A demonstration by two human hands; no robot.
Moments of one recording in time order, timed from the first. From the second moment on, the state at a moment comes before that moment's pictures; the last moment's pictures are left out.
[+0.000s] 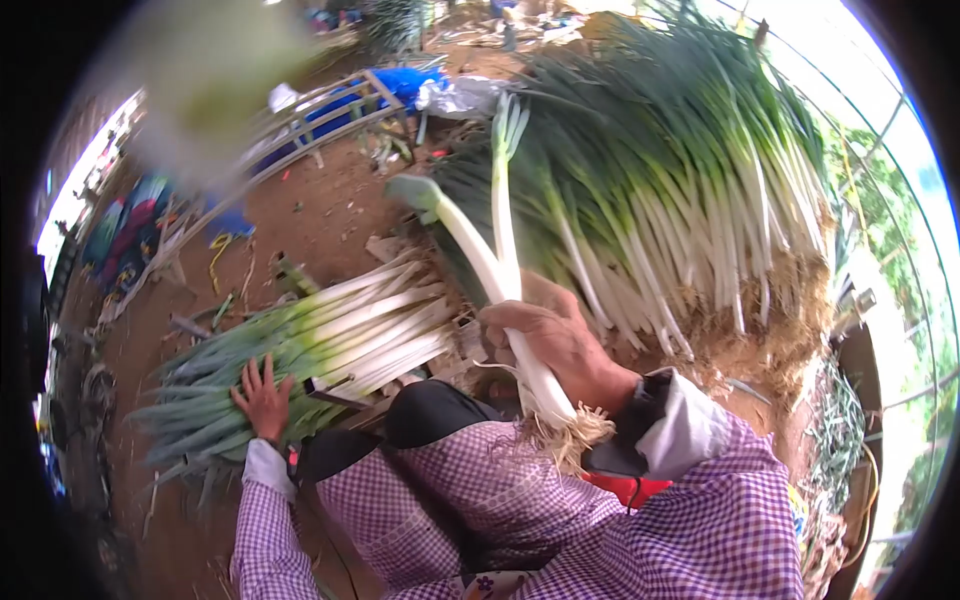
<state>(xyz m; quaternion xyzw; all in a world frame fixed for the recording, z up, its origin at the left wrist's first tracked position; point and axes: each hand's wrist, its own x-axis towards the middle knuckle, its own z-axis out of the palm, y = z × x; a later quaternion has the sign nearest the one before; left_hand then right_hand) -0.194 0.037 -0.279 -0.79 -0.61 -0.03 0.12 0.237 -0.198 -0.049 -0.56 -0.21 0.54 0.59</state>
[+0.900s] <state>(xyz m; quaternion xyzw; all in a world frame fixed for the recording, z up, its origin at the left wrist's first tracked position) -0.189 0.033 -0.269 -0.79 -0.61 -0.05 0.07 0.203 0.099 -0.239 -0.45 -0.84 0.30 0.05</state>
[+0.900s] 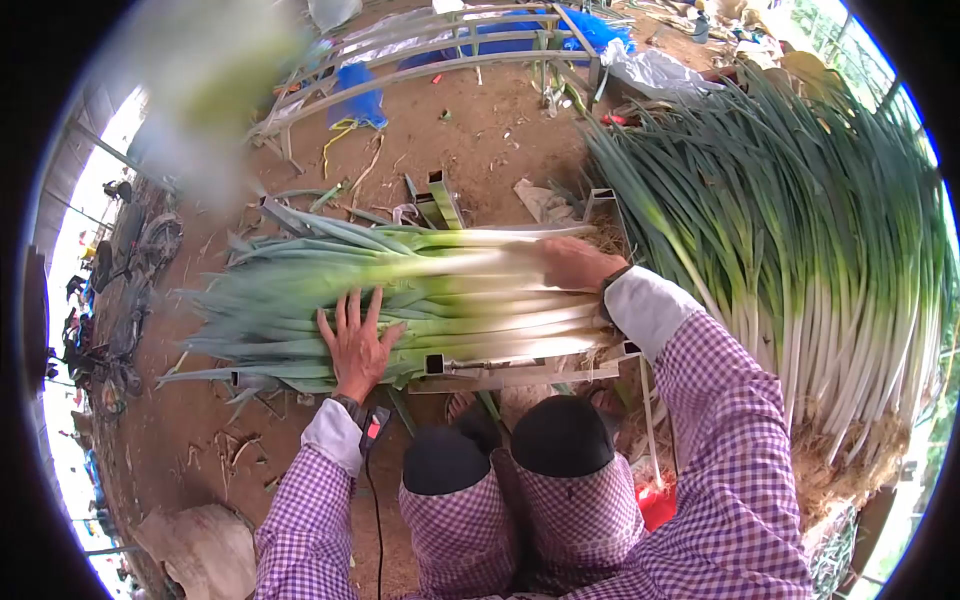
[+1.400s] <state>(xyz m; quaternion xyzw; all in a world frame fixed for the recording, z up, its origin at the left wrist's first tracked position) -0.195 0.059 -0.224 -0.81 -0.55 -0.21 -0.05 0.215 0.093 -0.294 -0.56 -0.79 0.13 0.21</state>
